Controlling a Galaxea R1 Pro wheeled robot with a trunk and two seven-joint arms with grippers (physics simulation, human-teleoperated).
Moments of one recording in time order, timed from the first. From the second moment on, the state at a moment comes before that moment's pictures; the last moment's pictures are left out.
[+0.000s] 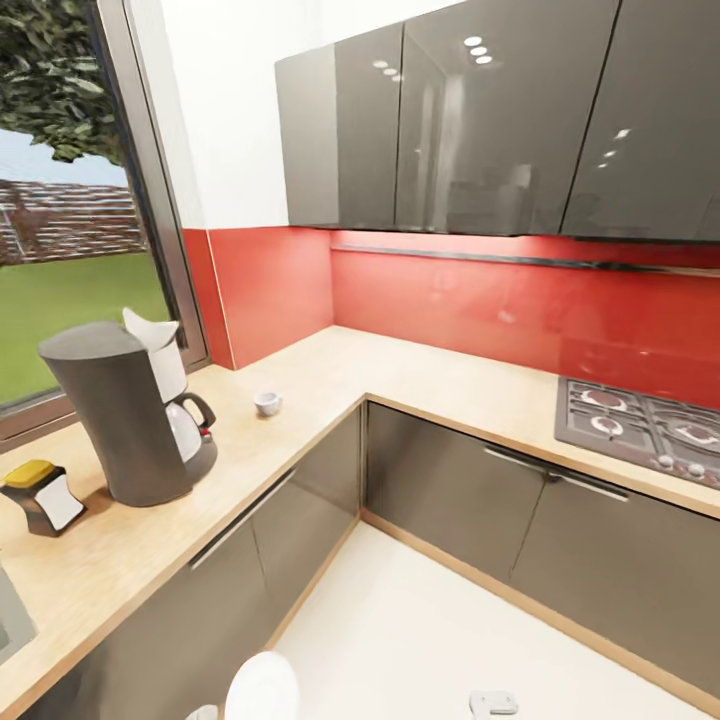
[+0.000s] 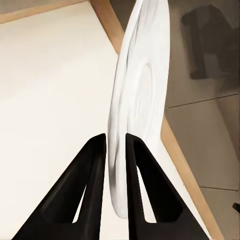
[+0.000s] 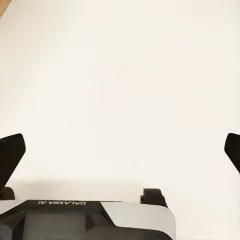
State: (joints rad) left arm -0.25 0.13 -0.38 -0.21 1.08 -0.14 -0.70; right arm -0.46 0.06 0.56 -0.03 -0.58 -0.07 -0.02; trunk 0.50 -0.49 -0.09
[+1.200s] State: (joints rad) left arm -0.25 0.13 -0.38 -0.21 1.08 -0.14 -0.70; right arm -0.46 0.06 0.56 -0.03 -0.58 -0.07 -0.02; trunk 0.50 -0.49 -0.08
